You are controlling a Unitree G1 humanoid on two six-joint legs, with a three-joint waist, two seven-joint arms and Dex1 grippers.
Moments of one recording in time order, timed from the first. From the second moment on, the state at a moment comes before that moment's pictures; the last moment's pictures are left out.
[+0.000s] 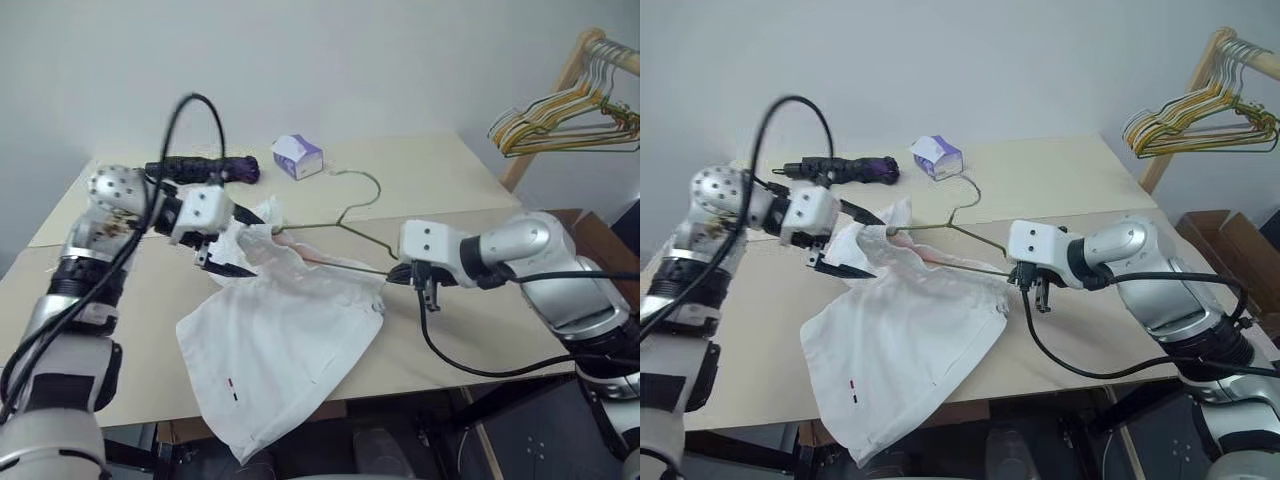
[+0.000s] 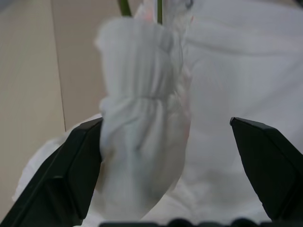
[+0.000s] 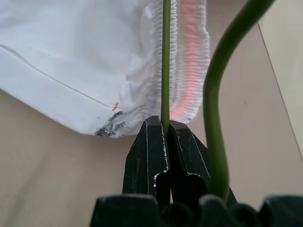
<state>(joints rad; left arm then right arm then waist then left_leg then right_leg) -0.97 0.71 -0.30 0.72 -0.07 -0.37 -1.60 -0.68 -0.87 0.34 -0.34 0.10 0.77 1.19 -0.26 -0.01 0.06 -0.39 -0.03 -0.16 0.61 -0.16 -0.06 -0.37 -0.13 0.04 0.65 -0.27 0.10</state>
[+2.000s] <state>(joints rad) -0.93 0.68 -0.18 0.80 -0.08 -0.26 -1.58 -0.42 -0.33 0.08 -0.27 0.41 1.13 0.56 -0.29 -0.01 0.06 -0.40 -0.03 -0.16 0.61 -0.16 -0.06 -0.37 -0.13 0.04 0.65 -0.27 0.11</state>
